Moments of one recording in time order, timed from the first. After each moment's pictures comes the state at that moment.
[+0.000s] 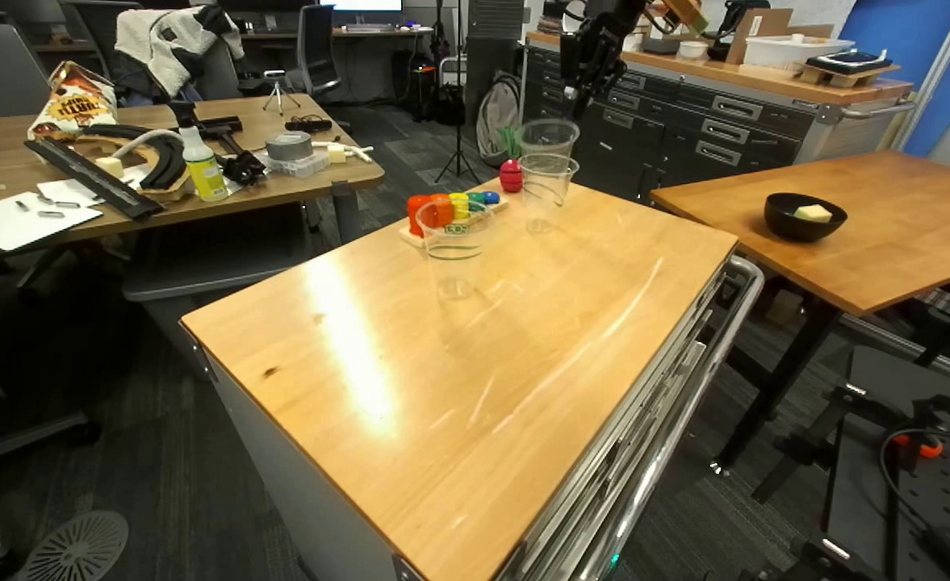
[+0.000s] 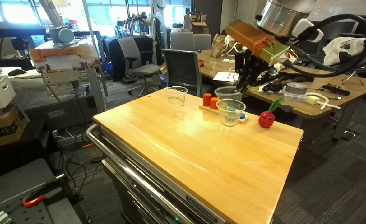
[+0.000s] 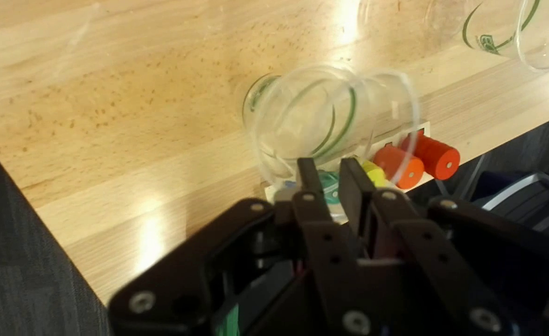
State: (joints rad) arm -0.29 0.52 -0.08 -1.50 0.41 1.94 -0.30
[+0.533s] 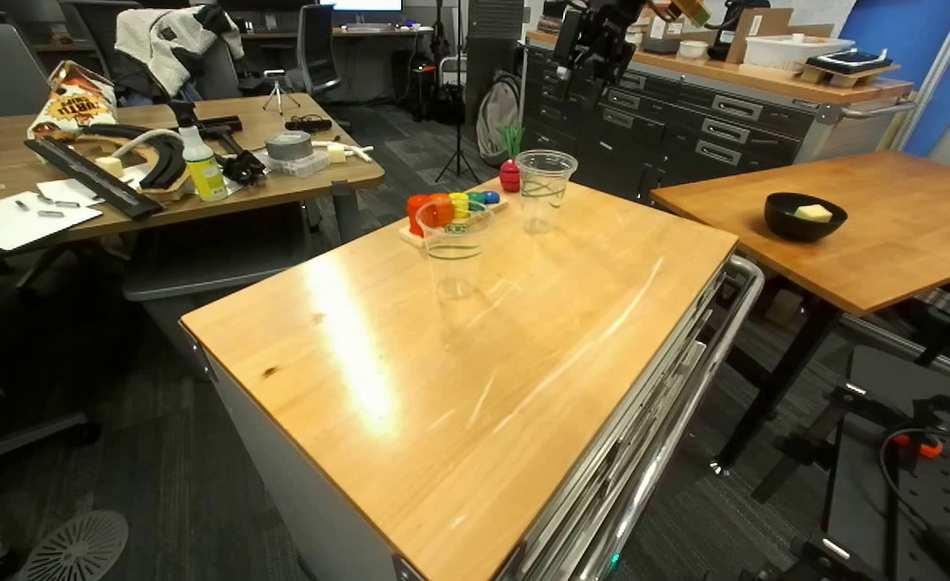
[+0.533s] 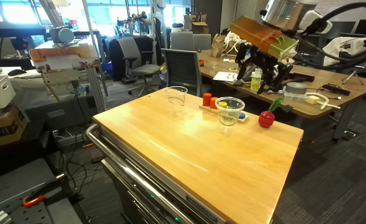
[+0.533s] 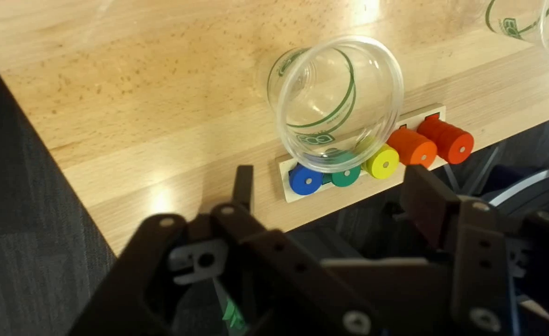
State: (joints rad) arm -0.29 0.51 -0.08 -1.50 0.37 1.98 -0.32
